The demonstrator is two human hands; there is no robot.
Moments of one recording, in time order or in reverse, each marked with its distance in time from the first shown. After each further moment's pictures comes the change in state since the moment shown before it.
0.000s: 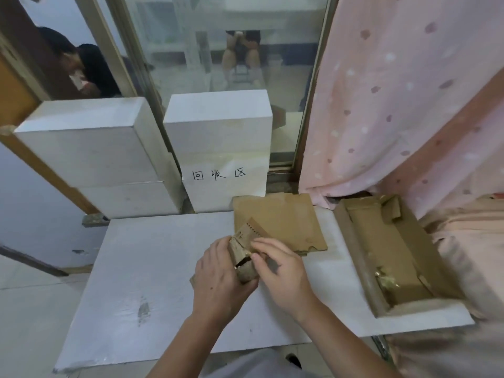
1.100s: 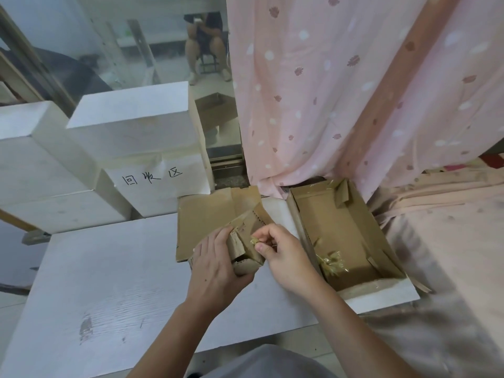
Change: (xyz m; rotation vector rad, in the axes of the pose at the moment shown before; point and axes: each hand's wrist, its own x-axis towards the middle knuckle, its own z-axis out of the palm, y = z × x) left_hand 0.018 0.126 0.080 -0.082 -0.046 0.254; right_hand 0.006 0.065 -0.156 0.024 -0.072 0.260
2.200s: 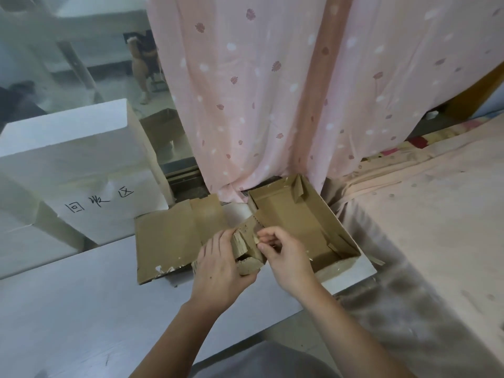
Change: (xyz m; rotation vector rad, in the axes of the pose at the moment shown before) left_hand 0.014 0.060 0.046 0.004 -0.176 0.067; right_hand -0.042 0.043 -0.054 0.010 0.308 0.065
